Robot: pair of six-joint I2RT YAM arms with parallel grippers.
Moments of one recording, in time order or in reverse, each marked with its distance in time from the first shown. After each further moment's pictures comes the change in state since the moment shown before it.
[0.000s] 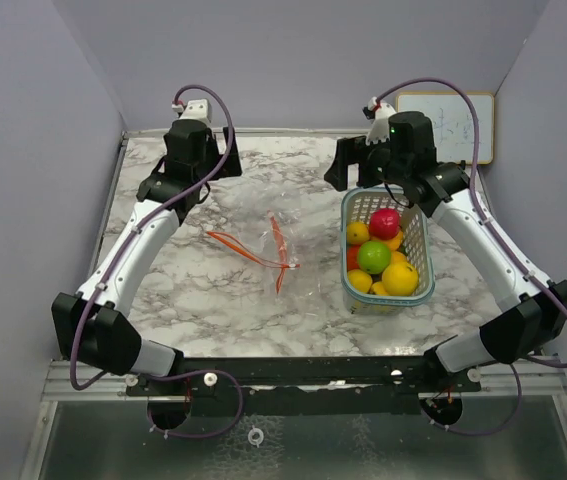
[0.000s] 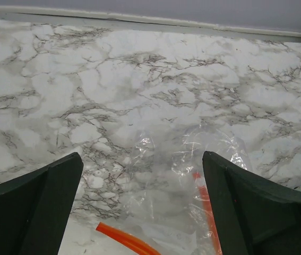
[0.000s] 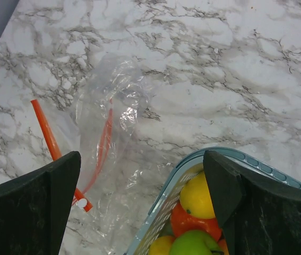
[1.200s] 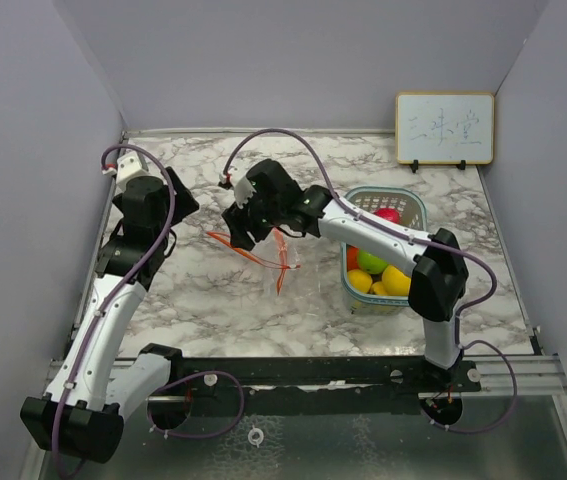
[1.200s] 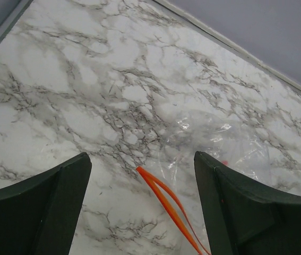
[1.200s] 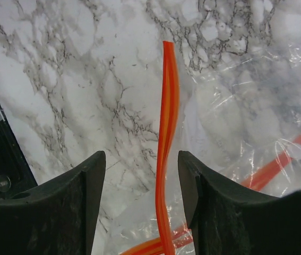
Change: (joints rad) left arm 0.105 -0.473 -0.378 -0.042 -0.137 -0.256; right arm 0.460 0.469 0.245 0.052 -0.058 -0.158
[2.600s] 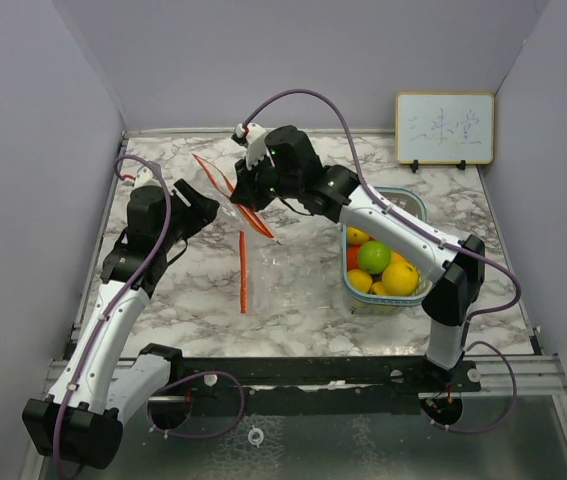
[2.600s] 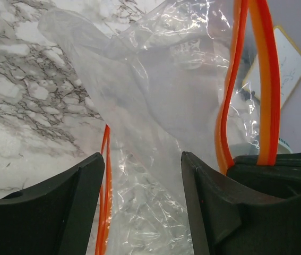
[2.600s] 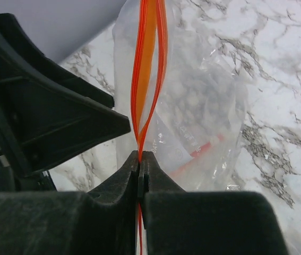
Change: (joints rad) left arm 0.001 -0.053 -0.106 0.036 0.349 -0.212; right arm -0.006 -0.067 0.122 0.032 0.034 0.127
